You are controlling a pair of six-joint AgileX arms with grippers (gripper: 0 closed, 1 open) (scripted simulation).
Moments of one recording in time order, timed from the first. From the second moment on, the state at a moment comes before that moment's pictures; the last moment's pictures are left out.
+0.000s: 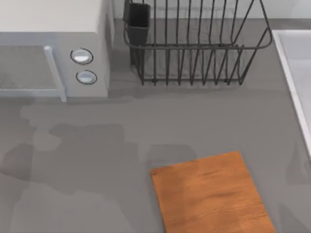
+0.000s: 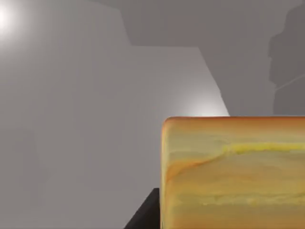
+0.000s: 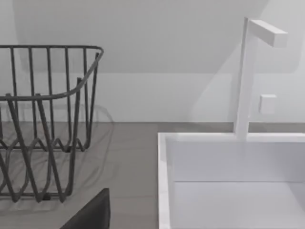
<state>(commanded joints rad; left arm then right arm) 0.18 1.78 1.36 -1.16 -0.03 0.54 0.00 0.00 0.00 0.00 0.00 0.00</state>
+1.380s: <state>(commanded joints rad) -0.87 2.05 1.64 -1.23 -0.10 -1.96 0.00 0.00 0.00 0.00 0.00 0.00</state>
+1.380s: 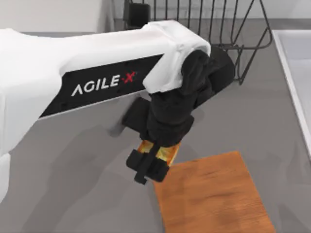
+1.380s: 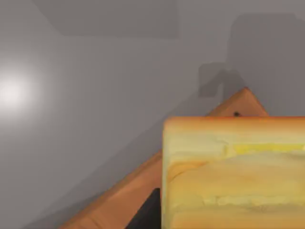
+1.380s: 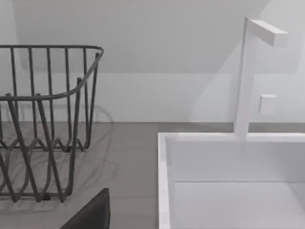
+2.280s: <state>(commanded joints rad) -1.06 2.19 1.83 -1.21 0.00 -2.61 0.00 0.00 0.00 0.00 0.00 0.00</state>
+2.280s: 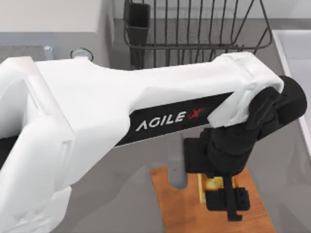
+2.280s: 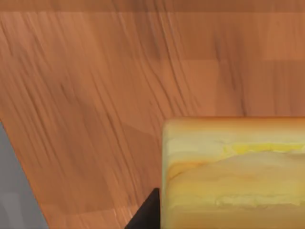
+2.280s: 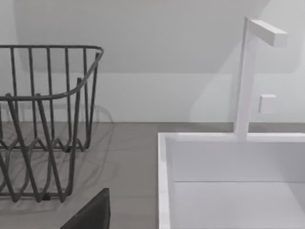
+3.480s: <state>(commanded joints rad) -1.06 2.23 1.70 -1.05 0.00 -2.60 0.00 0.00 0.00 0.00 0.00 0.00</state>
